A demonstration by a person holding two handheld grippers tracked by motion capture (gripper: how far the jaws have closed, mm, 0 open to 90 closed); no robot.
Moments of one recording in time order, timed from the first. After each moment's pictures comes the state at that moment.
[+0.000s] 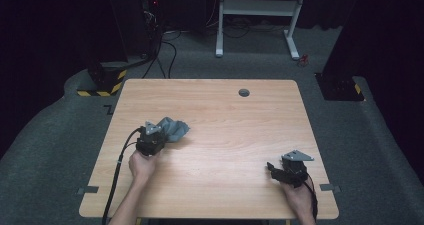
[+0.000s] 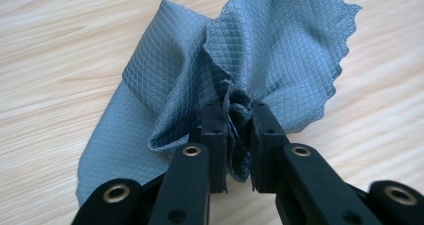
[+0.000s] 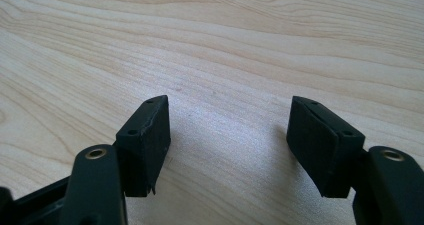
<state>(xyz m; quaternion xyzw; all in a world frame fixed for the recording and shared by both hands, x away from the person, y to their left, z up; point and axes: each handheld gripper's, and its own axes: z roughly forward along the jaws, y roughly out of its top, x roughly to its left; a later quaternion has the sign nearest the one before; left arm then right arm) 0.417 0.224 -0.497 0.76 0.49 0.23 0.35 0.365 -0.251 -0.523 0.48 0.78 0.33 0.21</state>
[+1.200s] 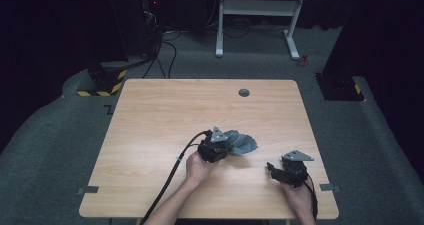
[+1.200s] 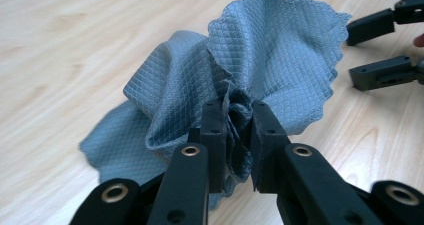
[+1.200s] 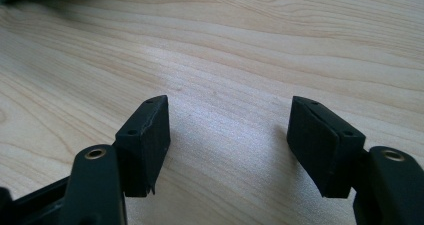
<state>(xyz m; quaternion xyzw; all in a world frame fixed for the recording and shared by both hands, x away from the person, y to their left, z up) 0.412 0.034 -0.487 0.84 0.32 0.12 0.42 0.365 -0.251 -0.523 0.48 0.78 0.33 0.21</state>
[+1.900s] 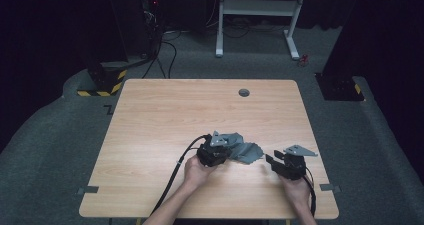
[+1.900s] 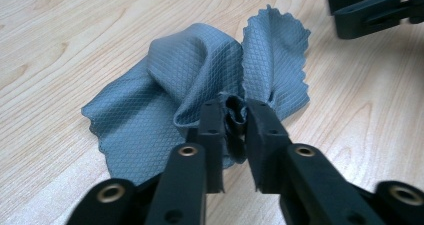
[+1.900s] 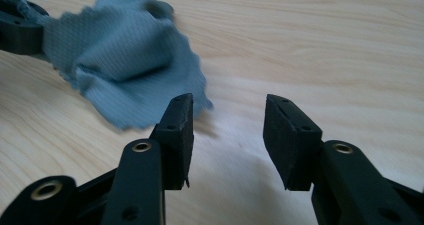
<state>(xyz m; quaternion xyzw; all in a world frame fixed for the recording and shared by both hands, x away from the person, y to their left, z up) 0.404 0.047 -0.491 0.85 0.31 0.12 0.41 0.379 -0.245 -0.510 0.48 0.76 0.41 0.18</state>
